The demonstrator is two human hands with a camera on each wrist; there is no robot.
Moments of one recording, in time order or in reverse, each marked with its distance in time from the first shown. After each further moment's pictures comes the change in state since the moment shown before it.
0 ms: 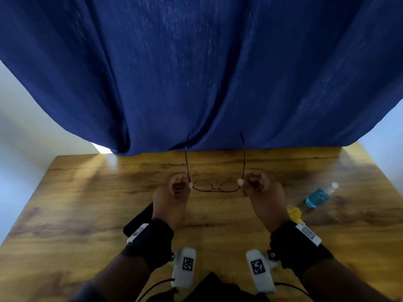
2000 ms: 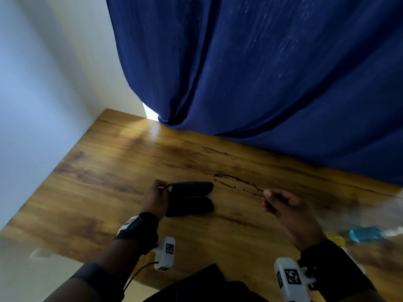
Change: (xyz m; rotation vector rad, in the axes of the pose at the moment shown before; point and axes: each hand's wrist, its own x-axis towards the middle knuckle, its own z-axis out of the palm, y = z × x) left_hand -0.005 -0.168 -0.095 0.083 0.121 -0.441; right_hand -0.013 -0.020 0.060 0.150 -0.337 0.266
